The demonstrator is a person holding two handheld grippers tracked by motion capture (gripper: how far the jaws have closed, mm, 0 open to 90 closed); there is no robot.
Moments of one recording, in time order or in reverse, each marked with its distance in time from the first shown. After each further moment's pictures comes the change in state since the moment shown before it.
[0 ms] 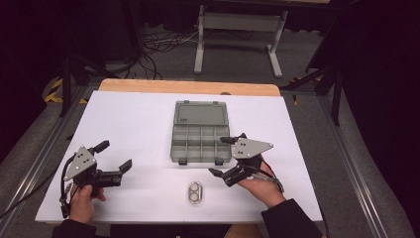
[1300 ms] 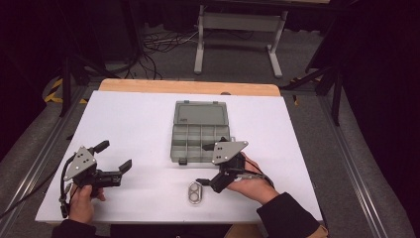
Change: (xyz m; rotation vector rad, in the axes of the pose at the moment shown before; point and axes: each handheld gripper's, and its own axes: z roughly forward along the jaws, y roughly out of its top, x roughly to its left) left arm 0.000 0.001 0.000 0.000 -0.004 0.003; right arm 0.015 0.019 0.033 0.145 0.180 -0.089
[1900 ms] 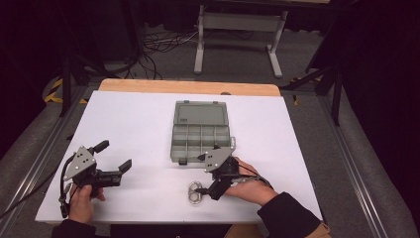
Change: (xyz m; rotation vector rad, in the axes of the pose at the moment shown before) left arm 0.000 0.001 -0.001 0.001 0.001 -0.002; right arm 0.010 -0.004 0.019 0.129 0.097 -0.032
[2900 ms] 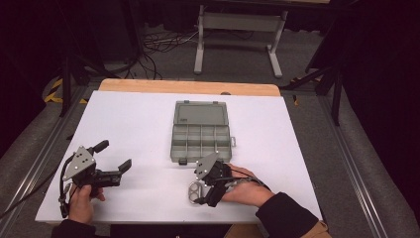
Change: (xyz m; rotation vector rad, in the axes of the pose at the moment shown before) left arm 0.000 0.001 -0.001 -0.005 -0.002 -0.004; right arm 0.007 -0.005 0.027 0.163 0.140 0.035
